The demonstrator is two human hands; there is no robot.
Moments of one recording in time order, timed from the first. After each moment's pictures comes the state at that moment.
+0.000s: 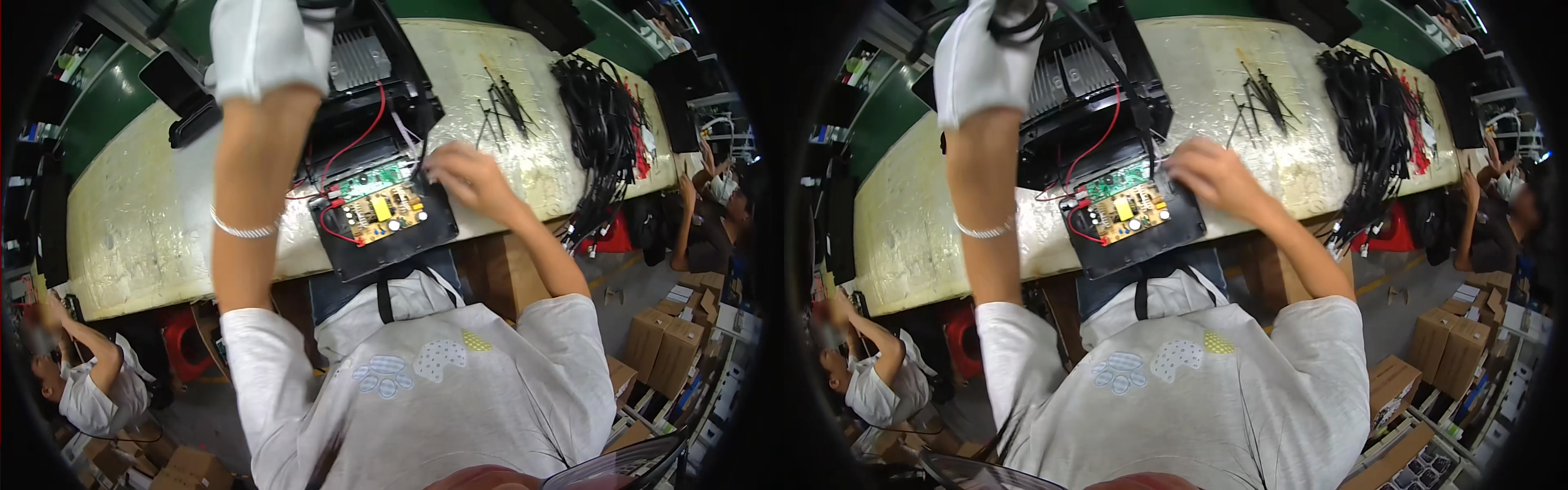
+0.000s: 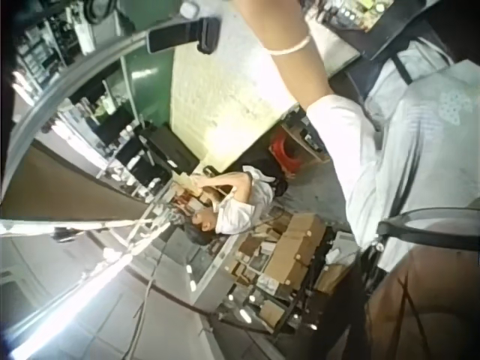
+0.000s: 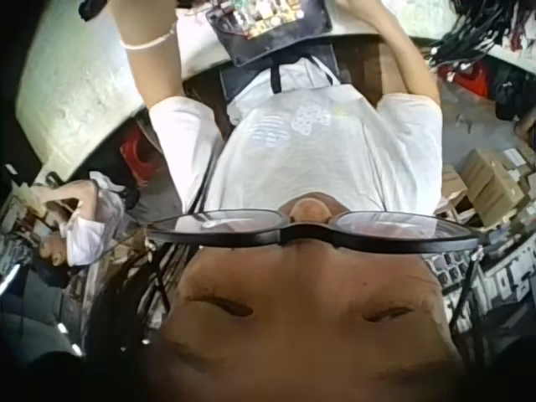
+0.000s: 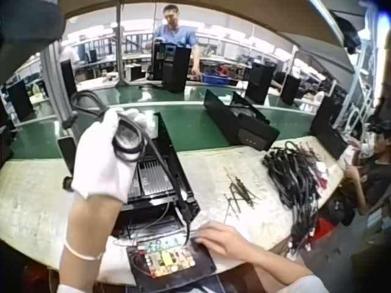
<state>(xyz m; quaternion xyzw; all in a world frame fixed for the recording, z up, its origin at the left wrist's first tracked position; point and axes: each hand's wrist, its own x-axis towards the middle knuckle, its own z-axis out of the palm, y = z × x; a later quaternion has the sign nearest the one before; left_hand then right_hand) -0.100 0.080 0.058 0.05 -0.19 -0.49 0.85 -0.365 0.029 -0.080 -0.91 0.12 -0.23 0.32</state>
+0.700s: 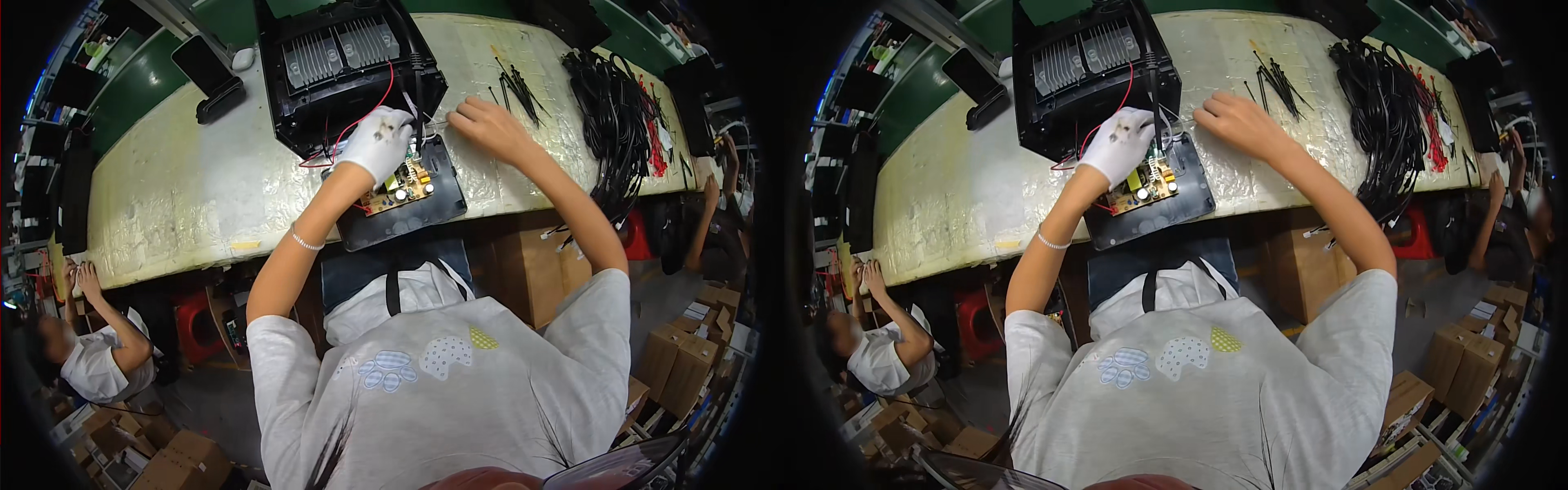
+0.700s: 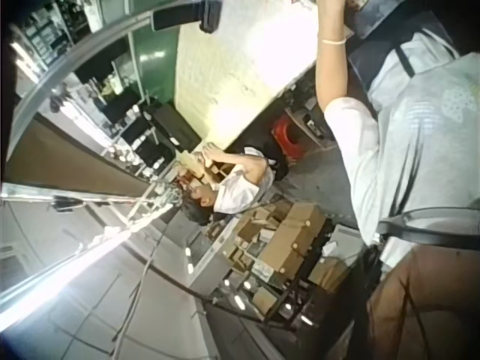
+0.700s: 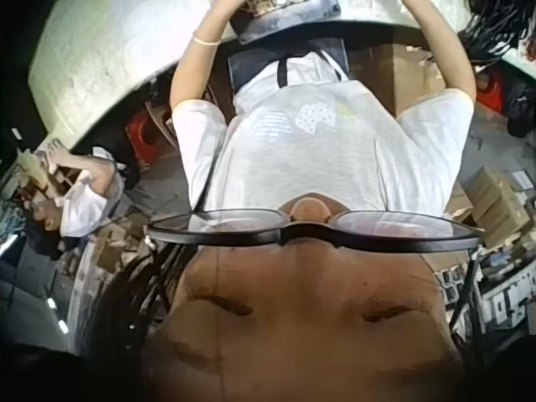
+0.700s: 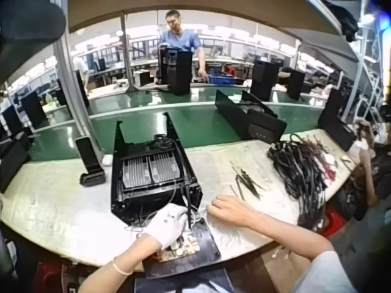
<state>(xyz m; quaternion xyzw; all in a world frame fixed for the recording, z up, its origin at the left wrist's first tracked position) -0.175 0.132 -0.090 0.70 -0.63 -0.11 0.32 -0.365 -0.029 -0.093 -0.99 -0.01 -0.16 -0.03</state>
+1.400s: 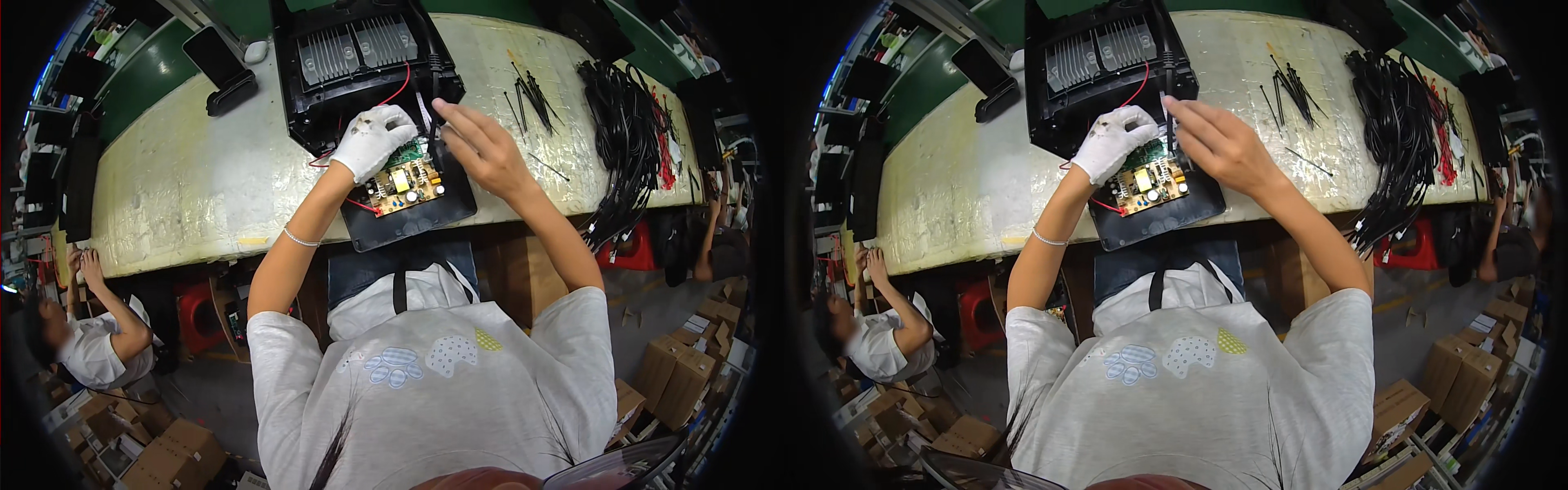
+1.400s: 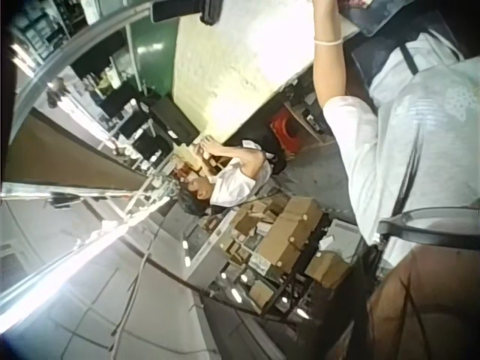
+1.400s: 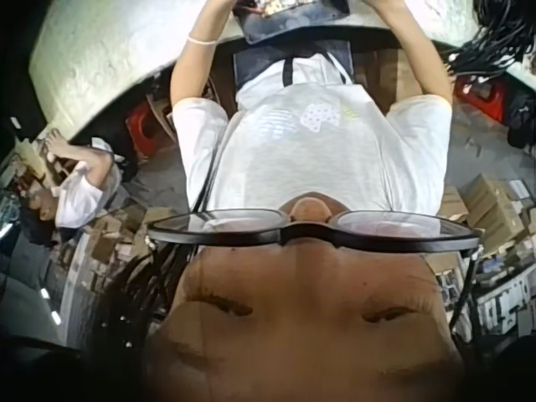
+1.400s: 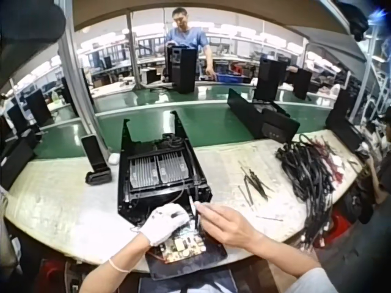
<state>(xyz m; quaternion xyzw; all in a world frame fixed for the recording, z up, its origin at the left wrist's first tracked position) -0.149 0.146 -0.073 0.70 -0.53 -0.30 0.36 -0.342 0.036 -0.062 -0.93 -0.01 -0.36 0.01</state>
